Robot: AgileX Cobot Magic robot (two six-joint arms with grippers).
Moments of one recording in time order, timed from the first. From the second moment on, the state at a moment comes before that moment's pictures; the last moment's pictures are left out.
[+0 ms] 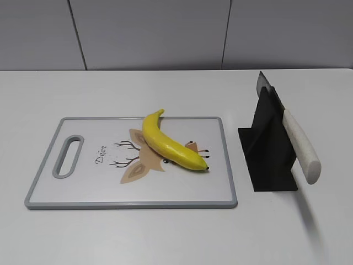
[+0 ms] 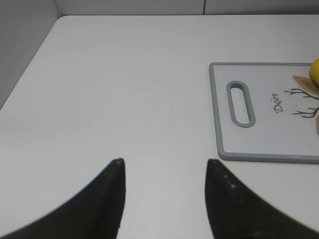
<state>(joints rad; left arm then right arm) -0.06 -0.01 -0.49 0.02 1.09 0.05 0.02 -0.01 -0.51 0.03 1.04 -0.05</state>
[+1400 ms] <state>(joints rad) -0.06 -0.01 -0.49 0.02 1.09 0.05 0.02 0.36 -0.66 0.12 1.18 -0.05</state>
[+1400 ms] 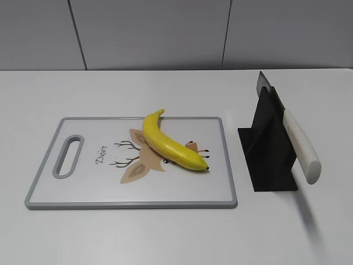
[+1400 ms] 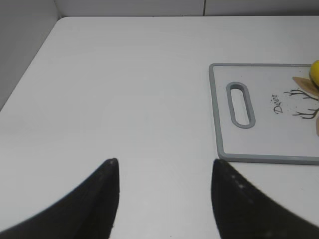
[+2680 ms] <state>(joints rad) -0.06 -0.01 -0.49 0.02 1.09 0.05 0.33 1.35 -1.08 0.20 1.21 0.08</state>
